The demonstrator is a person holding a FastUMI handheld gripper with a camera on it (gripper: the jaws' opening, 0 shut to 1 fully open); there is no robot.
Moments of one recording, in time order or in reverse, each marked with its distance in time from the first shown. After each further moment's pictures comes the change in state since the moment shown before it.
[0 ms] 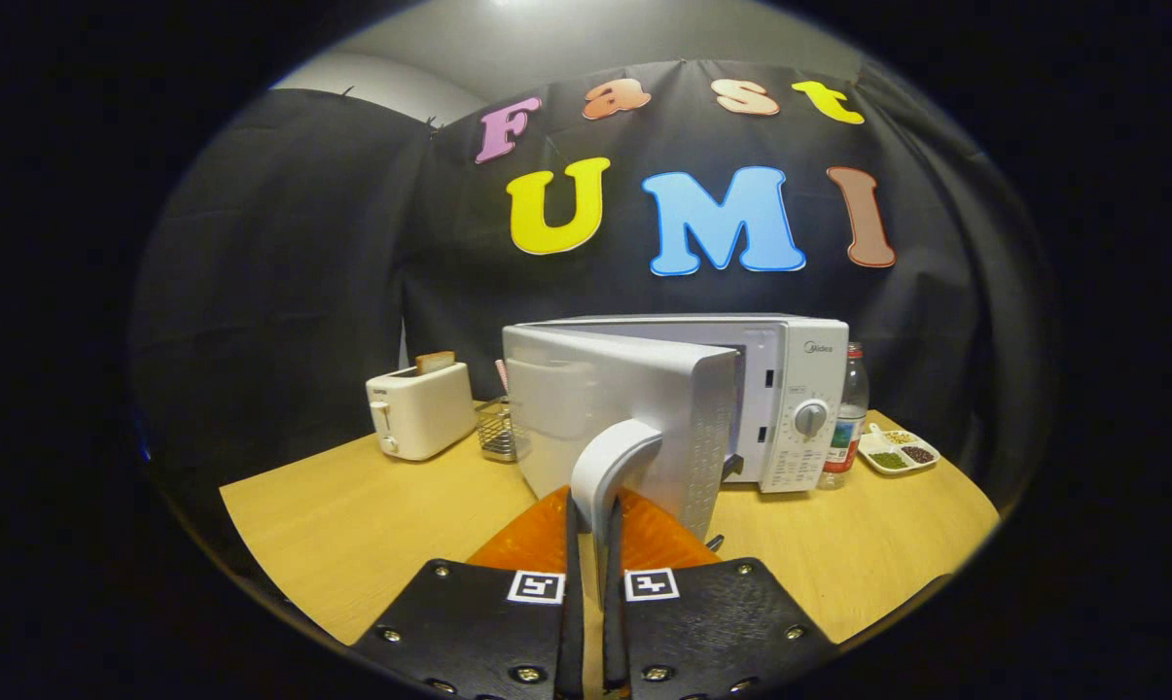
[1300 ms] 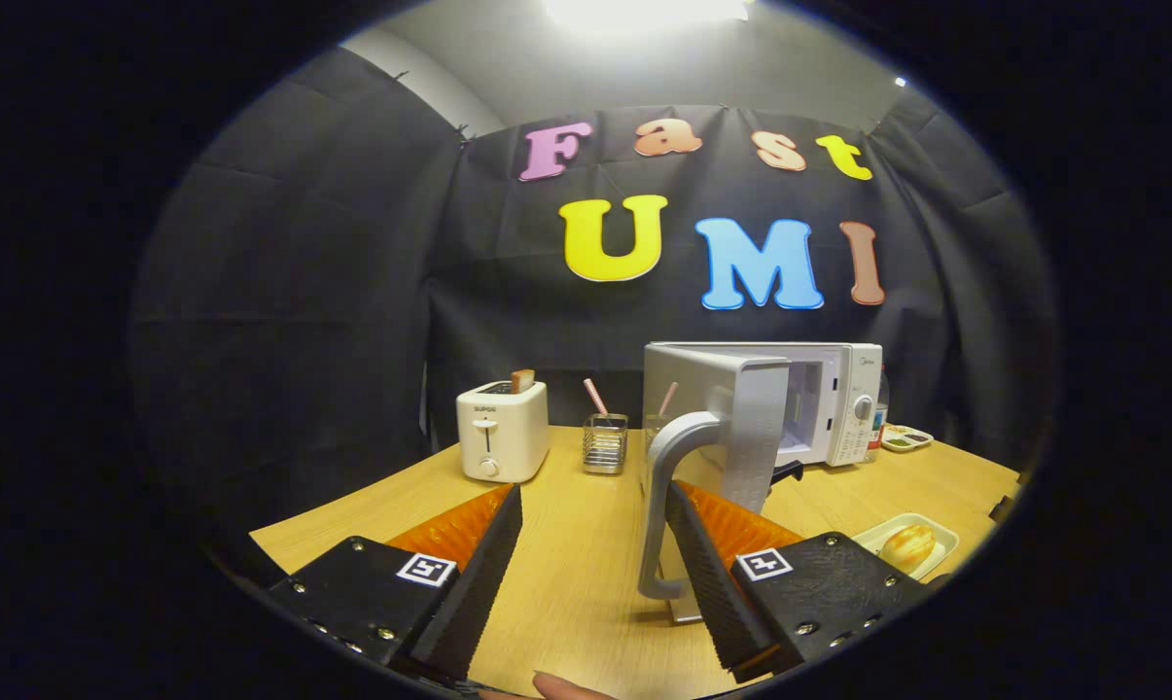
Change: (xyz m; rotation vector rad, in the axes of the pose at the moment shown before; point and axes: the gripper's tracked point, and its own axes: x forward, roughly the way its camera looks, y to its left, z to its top) arm -0.022 0.230 -0.015 -0.087 -0.090 -0.112
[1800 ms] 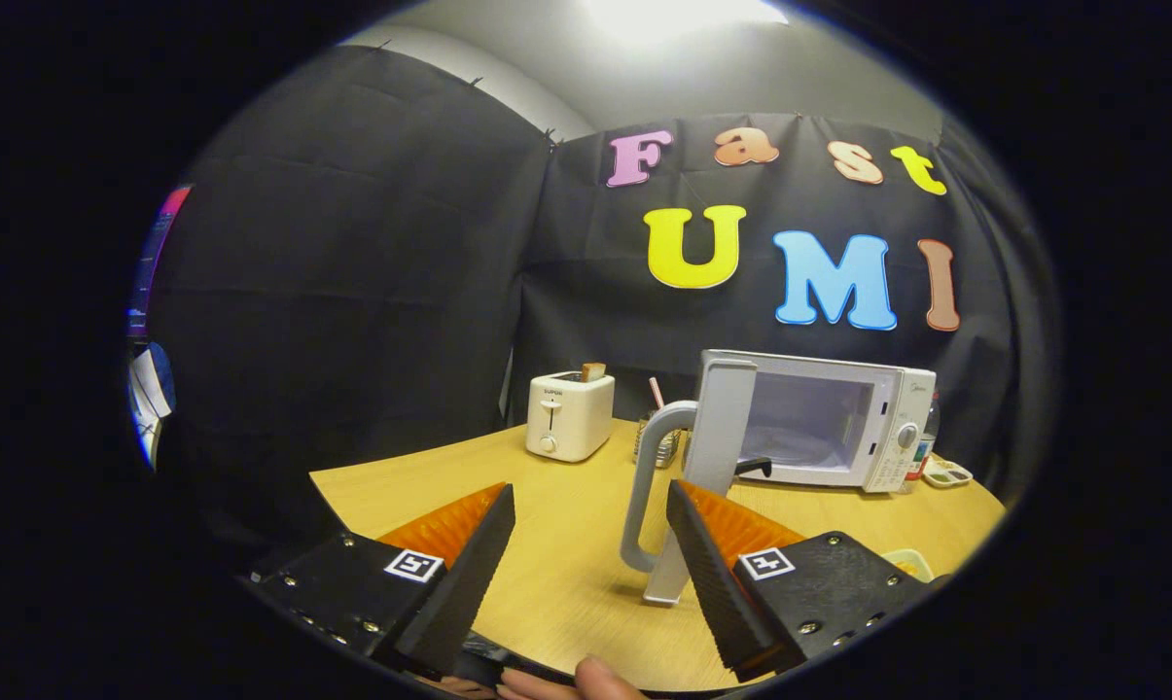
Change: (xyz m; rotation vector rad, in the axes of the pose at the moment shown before) arm -0.053 -0.042 -0.008 -0.048 -0.014 0.252
